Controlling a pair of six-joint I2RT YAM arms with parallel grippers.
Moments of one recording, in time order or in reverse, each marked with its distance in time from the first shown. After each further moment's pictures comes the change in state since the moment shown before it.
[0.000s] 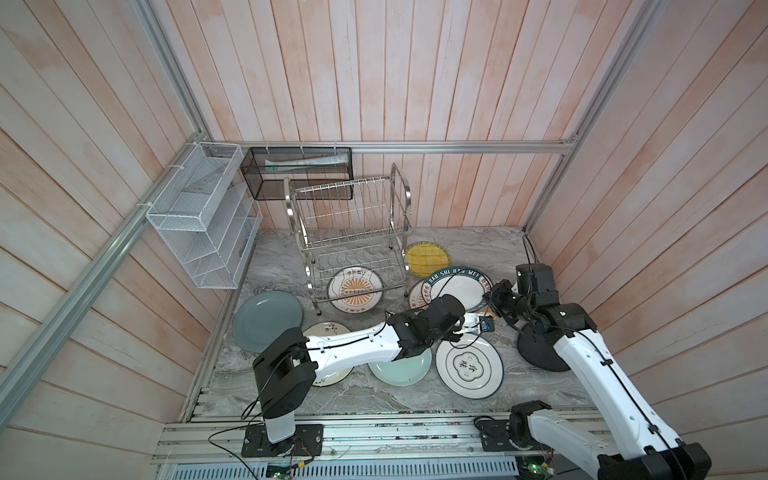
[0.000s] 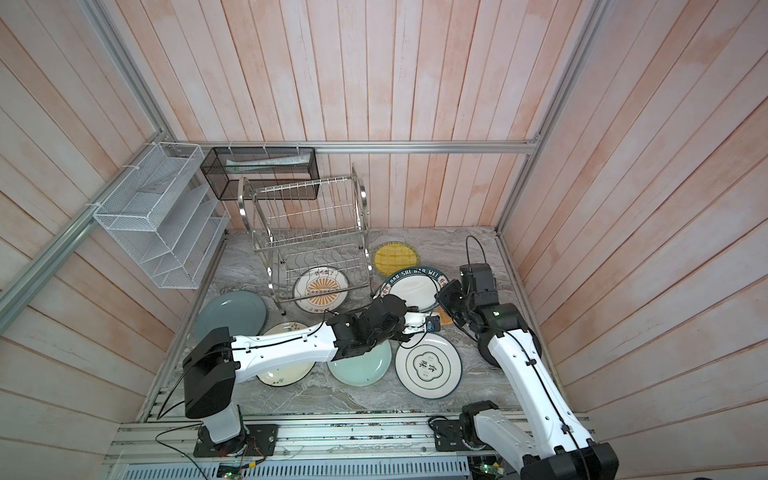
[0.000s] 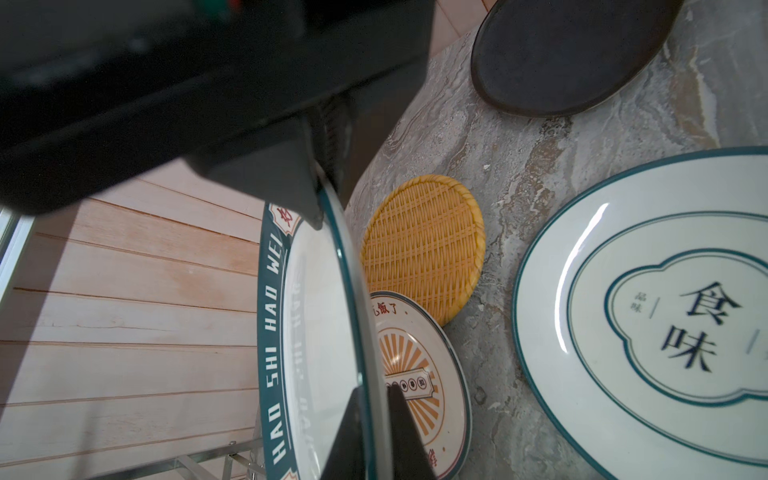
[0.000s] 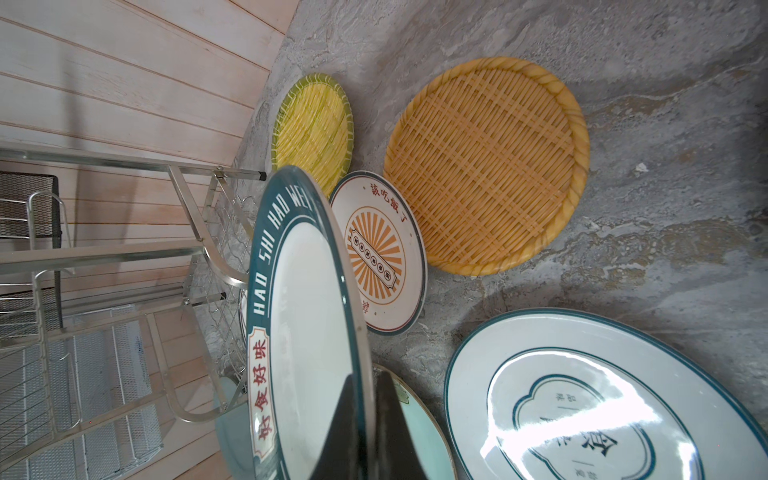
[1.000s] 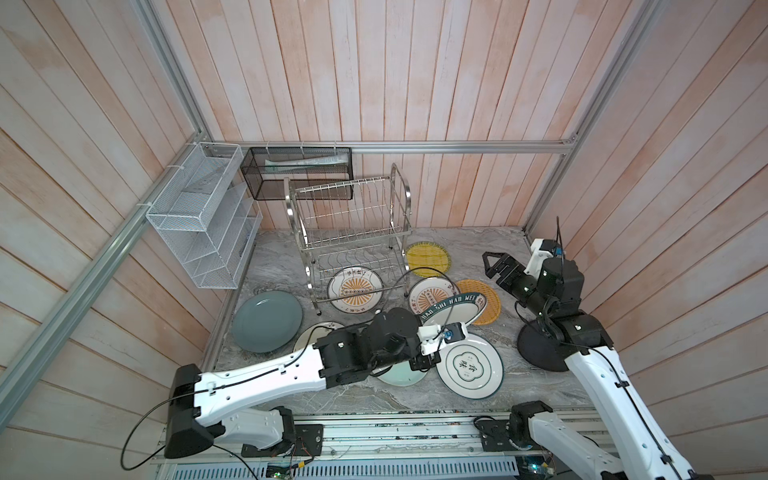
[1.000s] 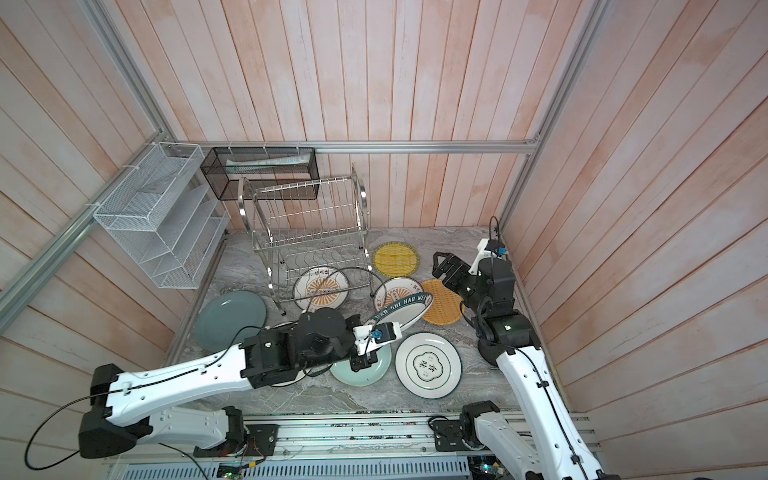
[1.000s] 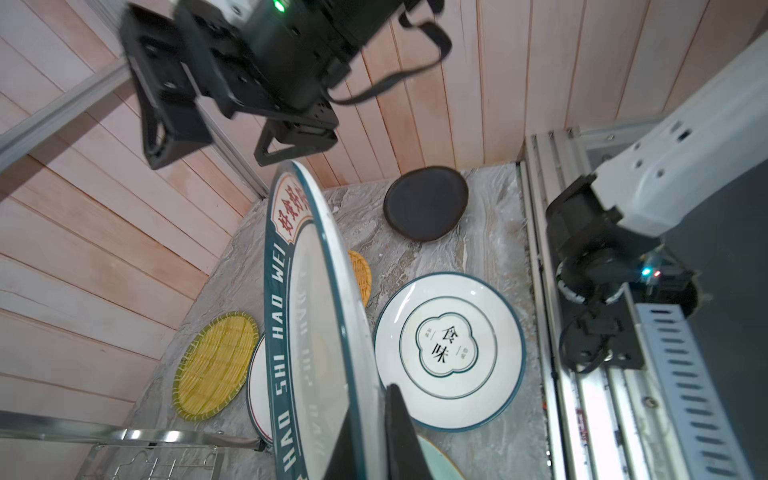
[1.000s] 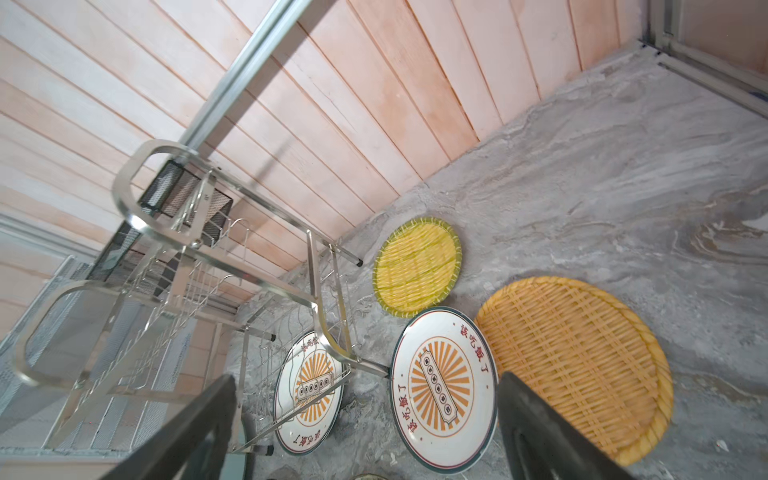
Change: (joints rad) left arm -0.092 -0.577 -0.210 -0.195 0.238 -0.467; right arm -0.023 -0.133 -0.024 0.380 0.003 -0.342
